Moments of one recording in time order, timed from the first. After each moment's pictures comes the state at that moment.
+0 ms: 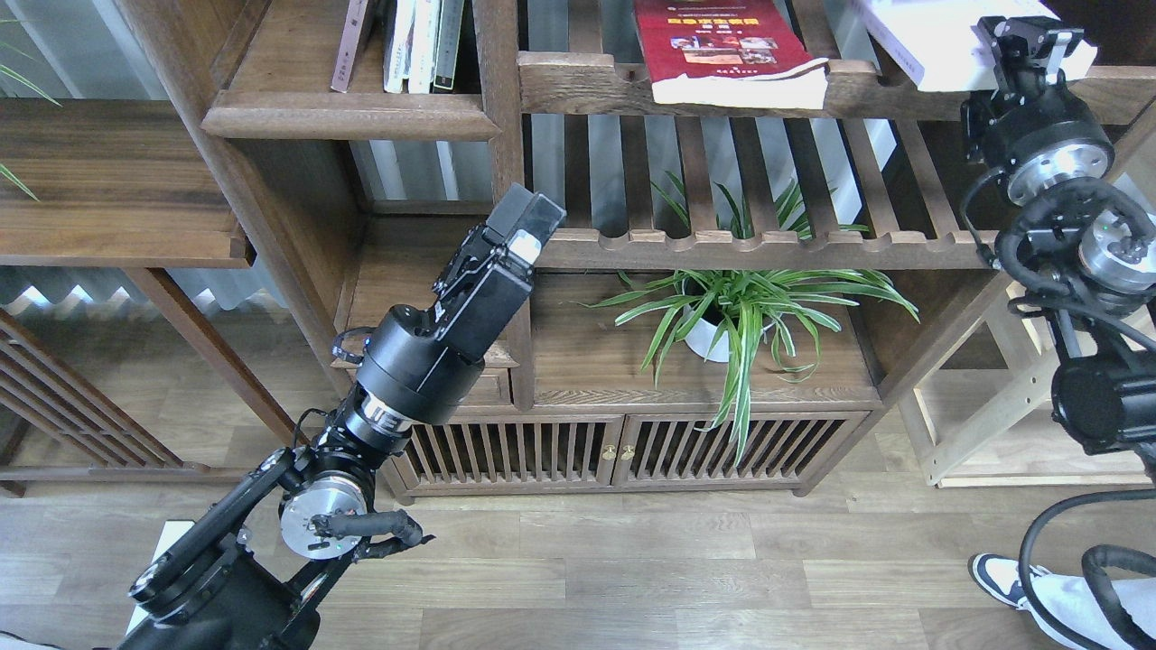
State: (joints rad) left arm -0.28 0.00 -0.92 -1.49 0.44 -0.49 -0.31; right arm 0.52 -0.48 1.35 1.27 0.64 -0.12 0.16
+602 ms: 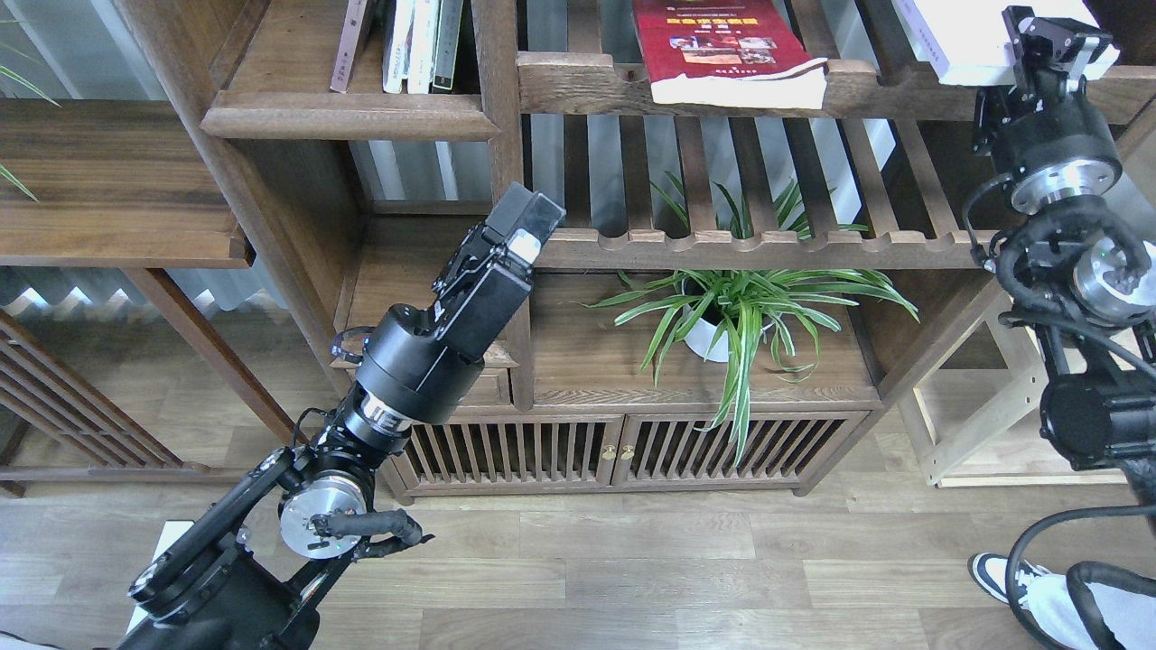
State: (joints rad) left arm -0.28 0.00 -0.92 -1.49 0.44 -0.49 -0.31; right arm 0.46 -0.44 1.40 1.26 0.65 0.06 0.16
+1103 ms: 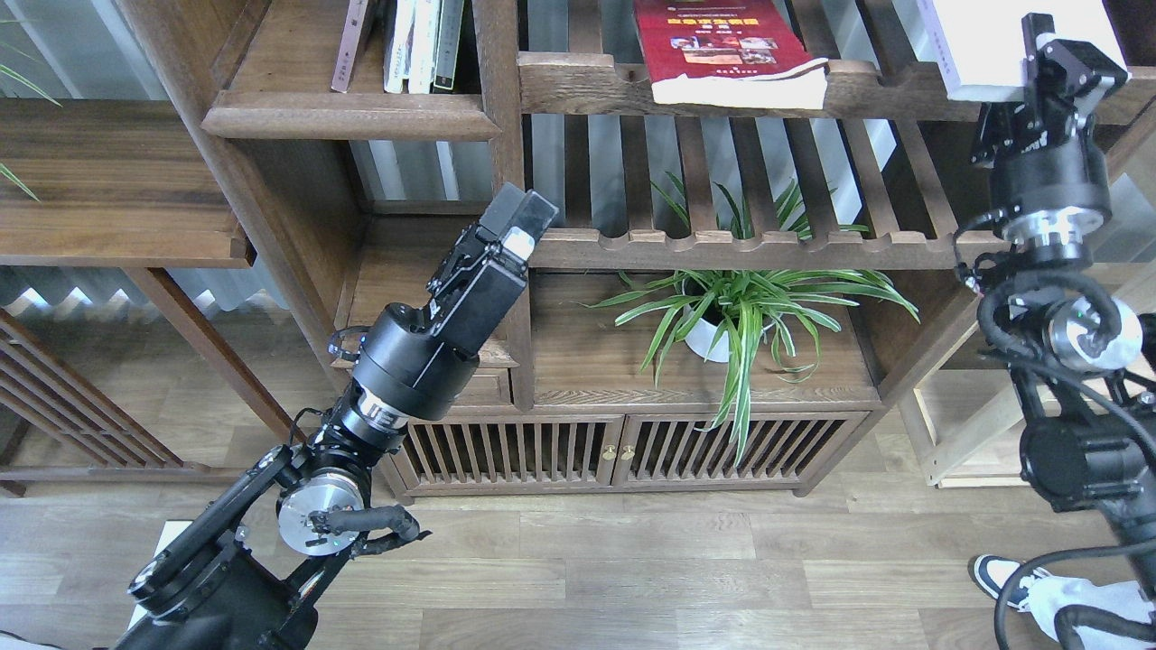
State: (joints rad) left arm -0.28 0.00 -0.93 -1.47 0.44 -0.49 -0.31; right arm 0.37 -0.40 1.39 1.27 0.65 0.32 0.16
